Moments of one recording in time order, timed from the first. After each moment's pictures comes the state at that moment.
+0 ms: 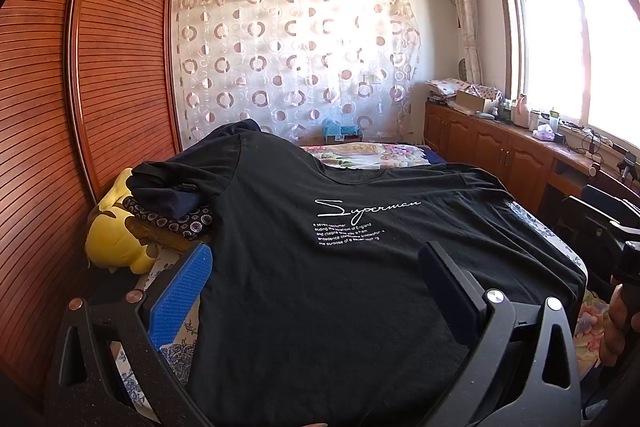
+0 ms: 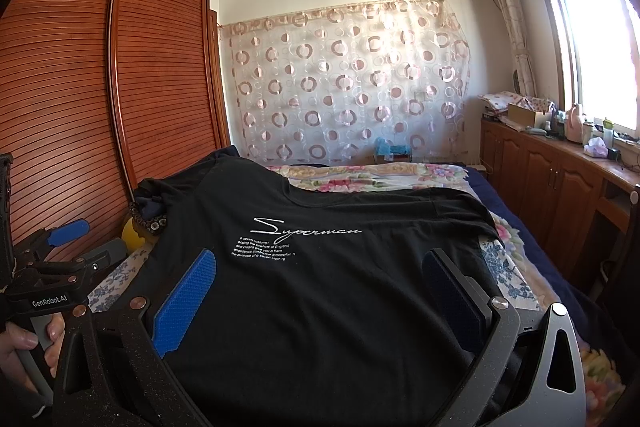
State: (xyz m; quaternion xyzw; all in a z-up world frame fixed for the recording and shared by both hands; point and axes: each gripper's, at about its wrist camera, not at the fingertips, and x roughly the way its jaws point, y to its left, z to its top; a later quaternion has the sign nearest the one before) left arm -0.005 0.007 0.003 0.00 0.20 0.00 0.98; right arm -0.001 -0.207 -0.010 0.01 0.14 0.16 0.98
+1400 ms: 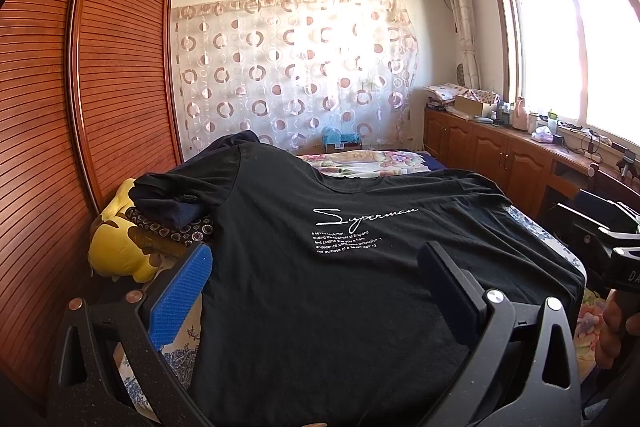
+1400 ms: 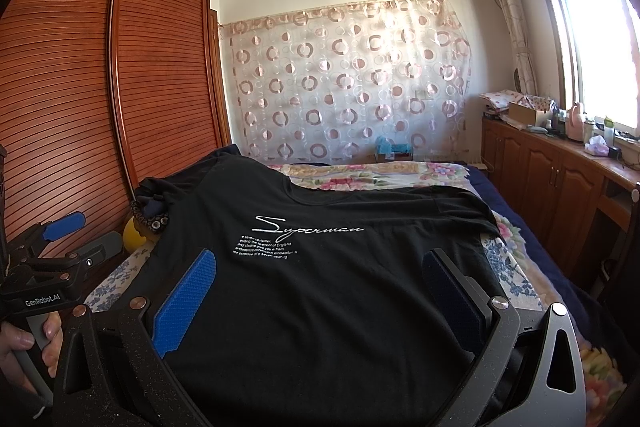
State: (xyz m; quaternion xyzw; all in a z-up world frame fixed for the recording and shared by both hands) left arm -0.005 0.009 0.010 0.01 0.19 0.01 0.98; right arm 0.000 -0.209 -0.014 0.01 0.14 0.16 0.98
